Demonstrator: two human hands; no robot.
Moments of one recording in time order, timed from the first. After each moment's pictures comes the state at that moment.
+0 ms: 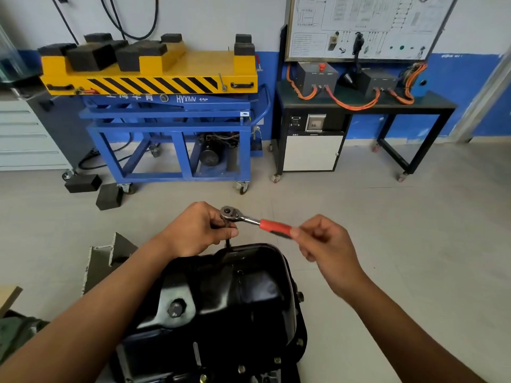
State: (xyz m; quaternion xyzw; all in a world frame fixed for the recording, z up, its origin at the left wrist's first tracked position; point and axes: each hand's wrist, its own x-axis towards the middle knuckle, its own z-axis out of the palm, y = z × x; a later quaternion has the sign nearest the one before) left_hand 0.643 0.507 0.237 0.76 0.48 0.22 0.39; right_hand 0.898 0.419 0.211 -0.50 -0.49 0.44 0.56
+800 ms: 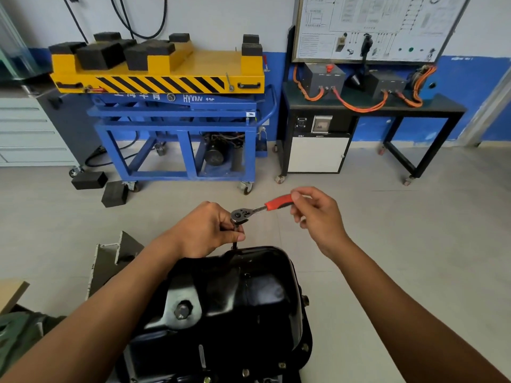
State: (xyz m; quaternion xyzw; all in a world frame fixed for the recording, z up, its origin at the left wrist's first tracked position) left_hand 0.642 0.507 0.243 0.82 0.44 0.19 0.33; right_hand 0.892 0.487 0.221 -0.54 -0.49 0.42 0.55
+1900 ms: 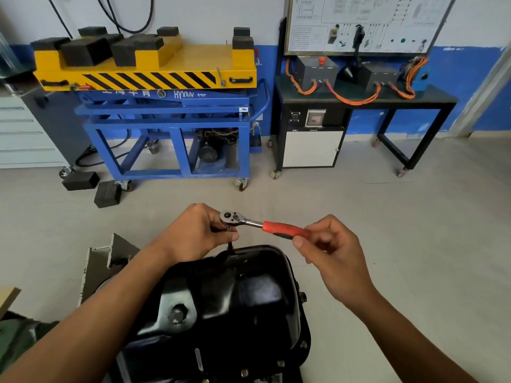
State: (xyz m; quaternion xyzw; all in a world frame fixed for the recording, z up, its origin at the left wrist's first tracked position) left_hand 0.641 0.500 0.240 0.77 0.48 0.22 0.35; right_hand 0.892 0.404 0.220 -0.51 -0.54 0.37 0.56
